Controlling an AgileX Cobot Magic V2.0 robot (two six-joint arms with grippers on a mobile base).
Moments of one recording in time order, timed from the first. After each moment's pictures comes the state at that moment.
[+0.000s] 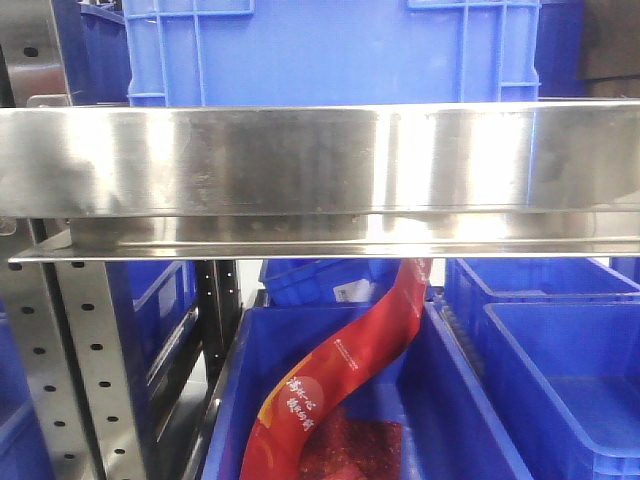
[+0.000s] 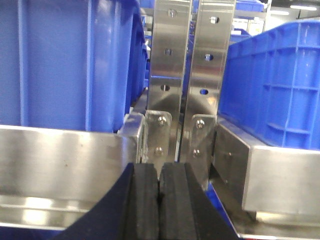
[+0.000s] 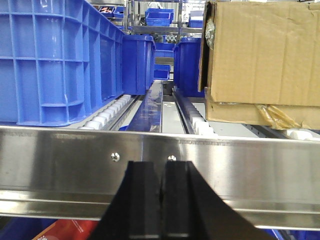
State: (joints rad) left arm 0.02 0.01 0.00 0.00 0.00 -0.05; right arm -0.22 0.00 0.00 0.06 0.05 -0.05
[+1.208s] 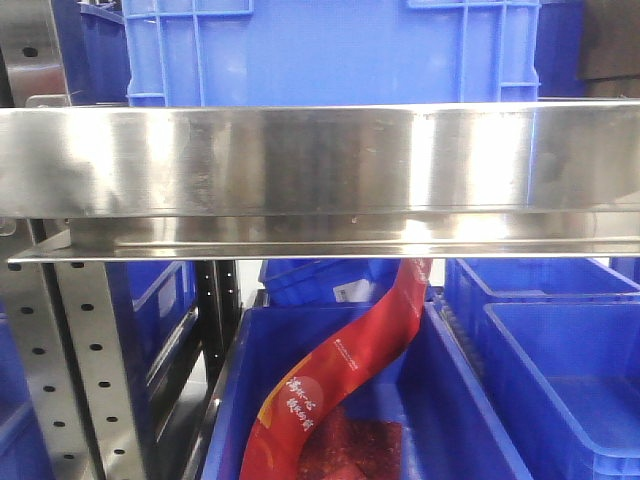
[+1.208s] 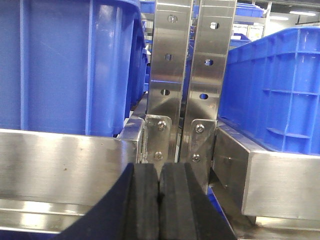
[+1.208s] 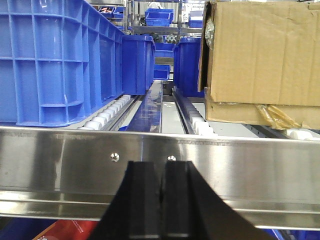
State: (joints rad) left arm 0.02 0.01 0.00 -0.01 -0.01 -0.05; right arm -0.22 0.00 0.00 0.06 0.05 -0.05
